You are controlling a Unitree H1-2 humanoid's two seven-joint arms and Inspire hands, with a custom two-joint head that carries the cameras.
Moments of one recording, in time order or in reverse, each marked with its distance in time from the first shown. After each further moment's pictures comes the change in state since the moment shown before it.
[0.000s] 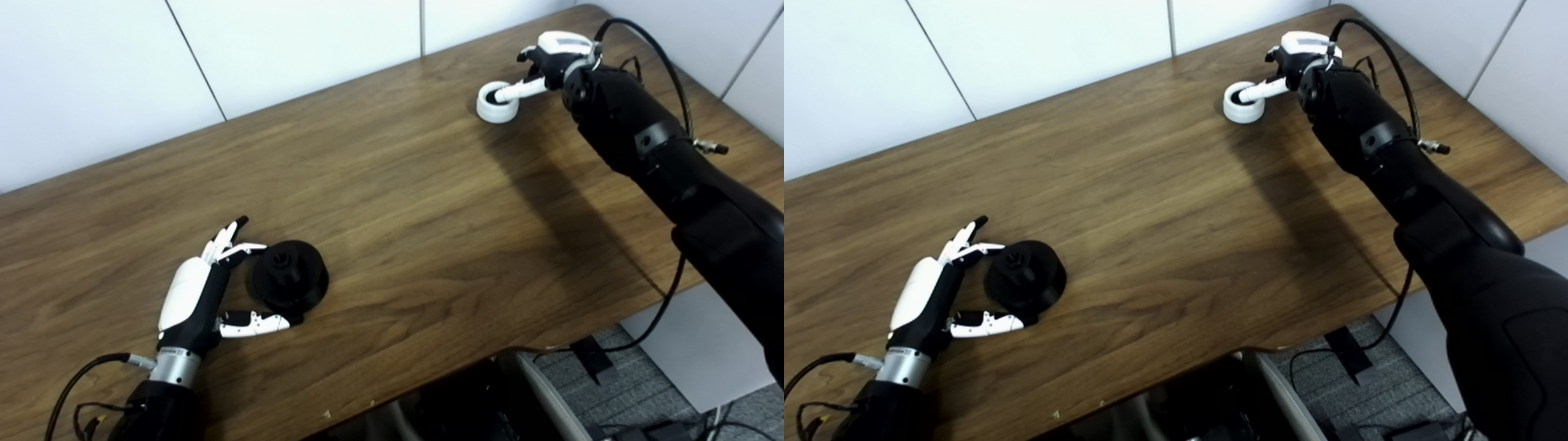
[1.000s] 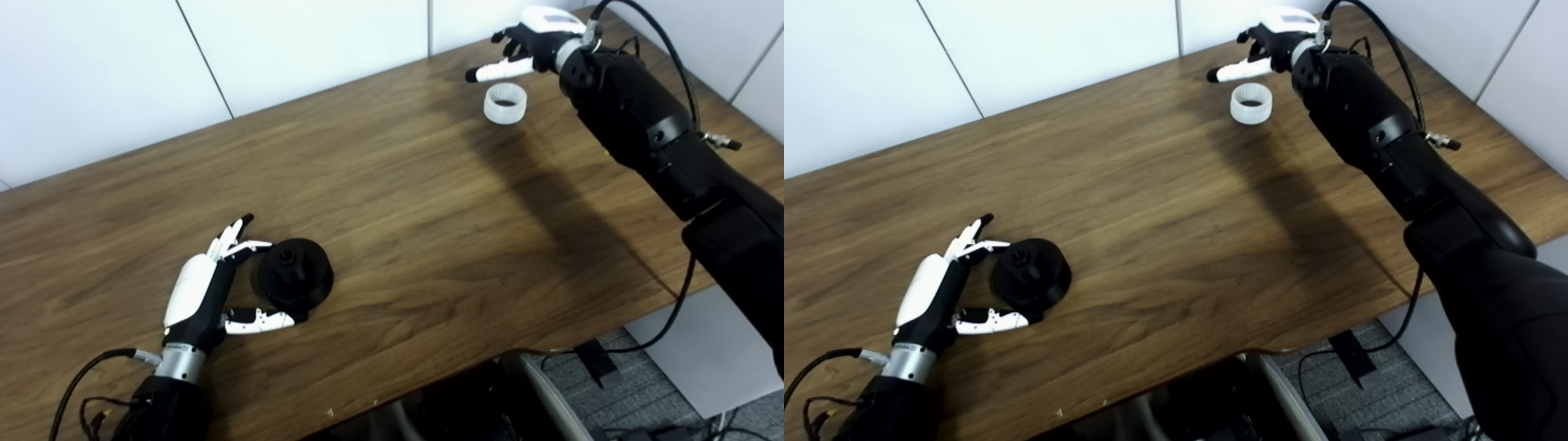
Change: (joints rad) left arm -0.001 -0.005 -0.001 -0.001 0.003 0.006 -0.001; right arm -0.003 -0.019 0.000 -0.207 0.031 -0.023 0.092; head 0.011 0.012
